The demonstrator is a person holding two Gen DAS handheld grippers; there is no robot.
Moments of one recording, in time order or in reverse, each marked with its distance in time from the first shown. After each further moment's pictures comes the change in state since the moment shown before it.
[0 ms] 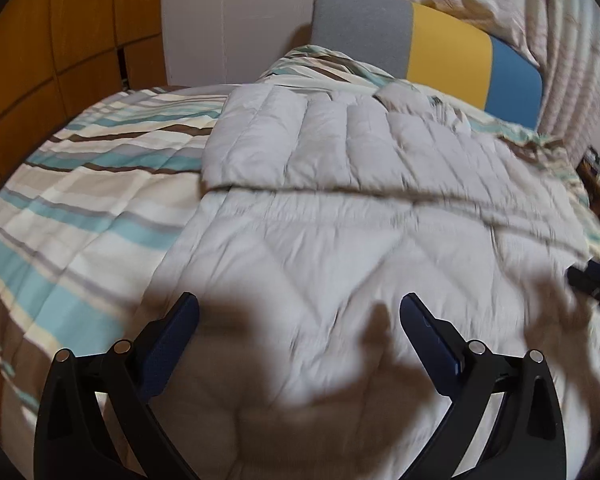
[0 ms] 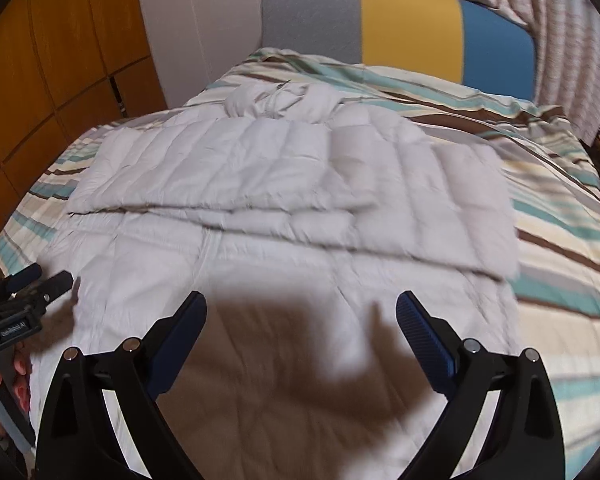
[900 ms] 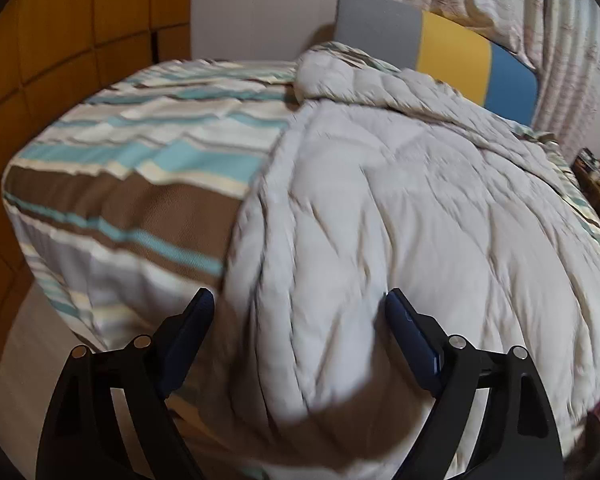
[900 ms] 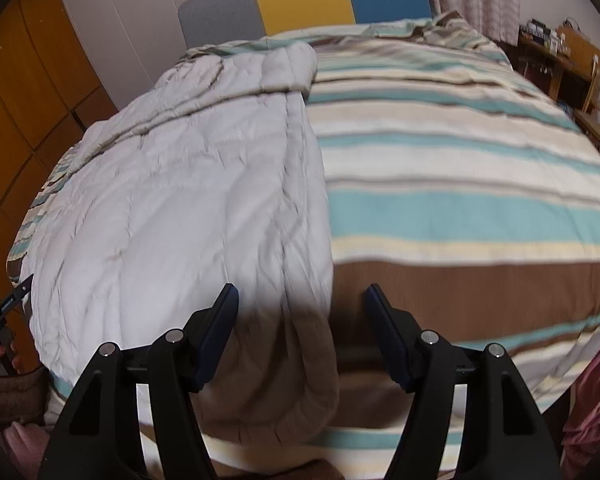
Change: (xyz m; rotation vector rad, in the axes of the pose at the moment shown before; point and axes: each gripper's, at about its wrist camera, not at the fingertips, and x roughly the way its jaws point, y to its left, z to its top) left arm -0.084 0.068 -0.125 -0.057 0.004 -0.027; right arm -0.145 -0.113 -0.186 0.267 0.071 -0.025
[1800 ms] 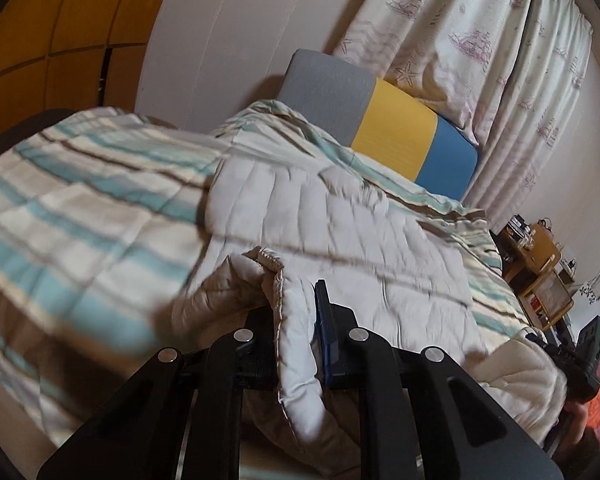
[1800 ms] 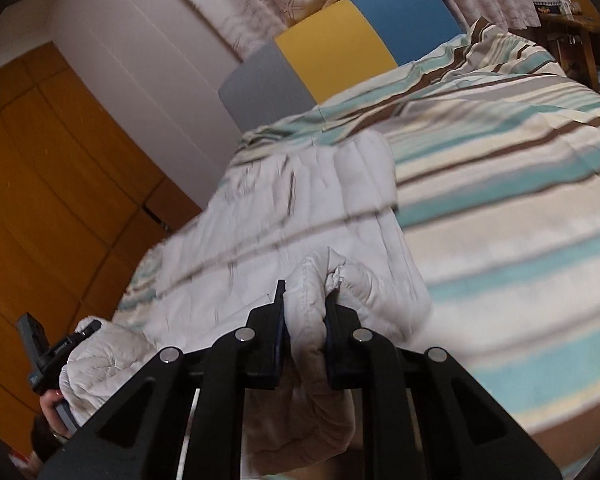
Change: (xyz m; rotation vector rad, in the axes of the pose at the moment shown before) left arm -0.017 -0.026 0.152 -0.102 -0.147 -0.293; right arm 0.003 0.019 0.127 0.191 -0.208 0.369
